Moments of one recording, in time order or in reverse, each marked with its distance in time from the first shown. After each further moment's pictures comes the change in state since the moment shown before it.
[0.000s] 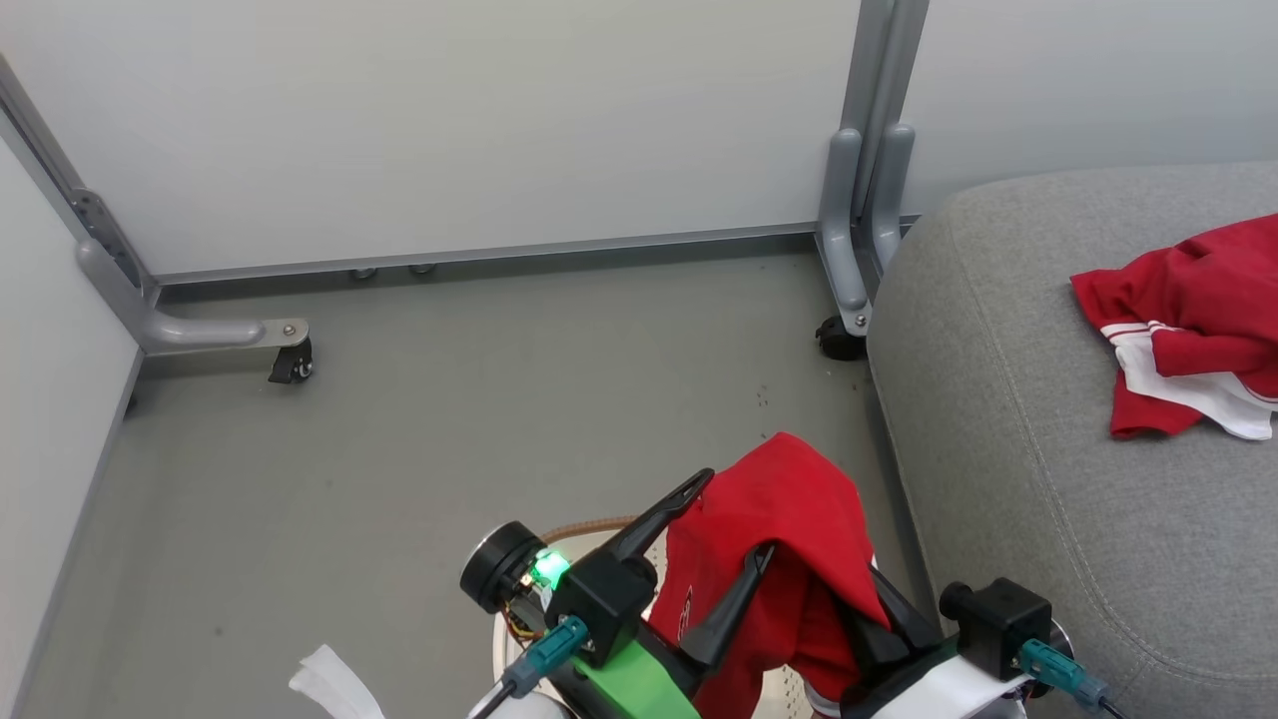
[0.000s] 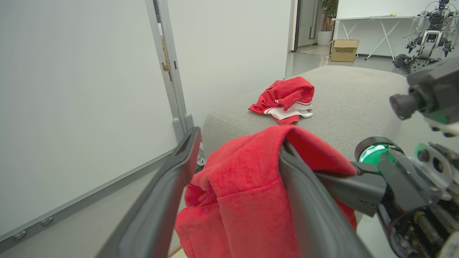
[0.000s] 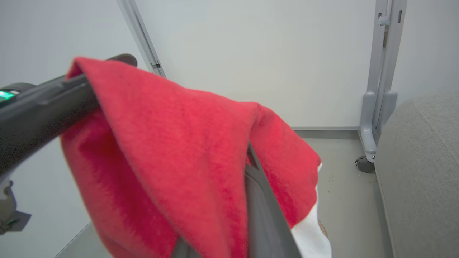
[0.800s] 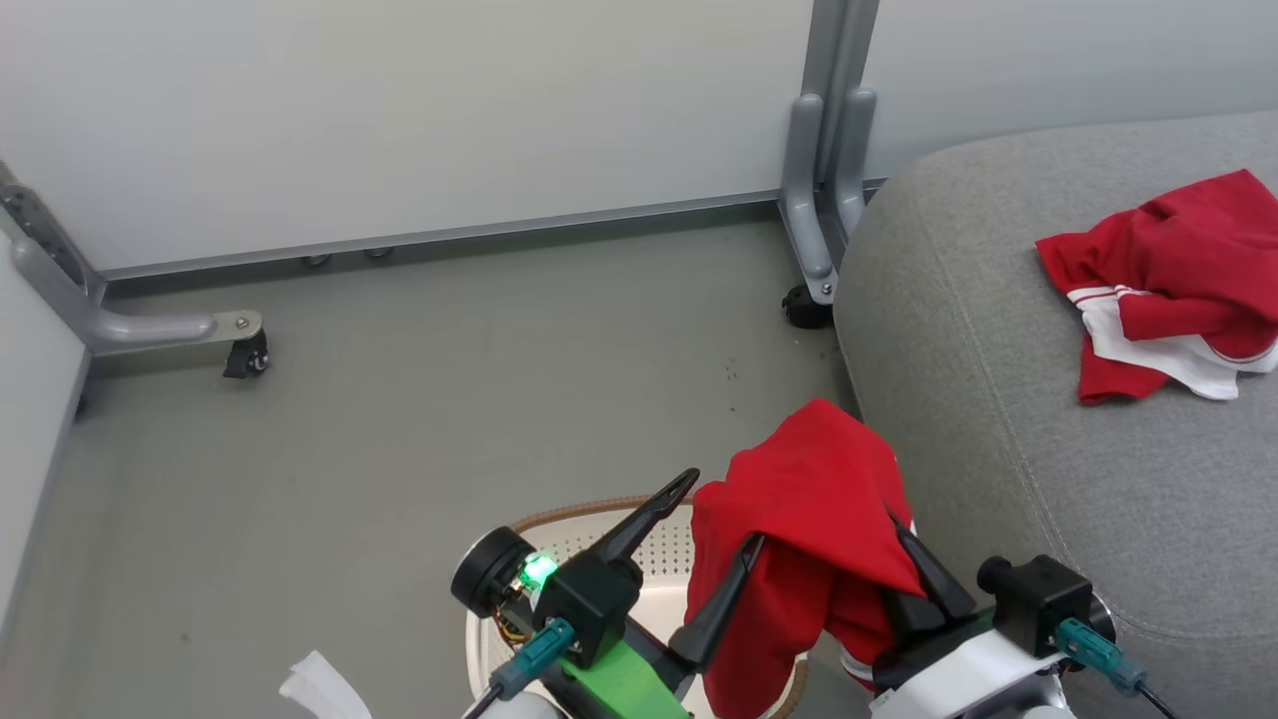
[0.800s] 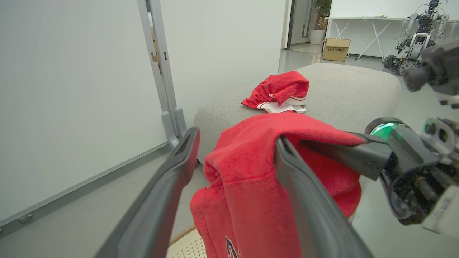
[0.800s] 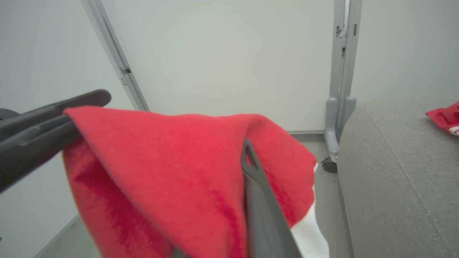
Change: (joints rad) left arm -0.007 0.006 -0.007 0.035 -0.021 0.016 -0.040; right arm -0.006 0.005 -0.083 -0.018 -0.057 0.000 0.000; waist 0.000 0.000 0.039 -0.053
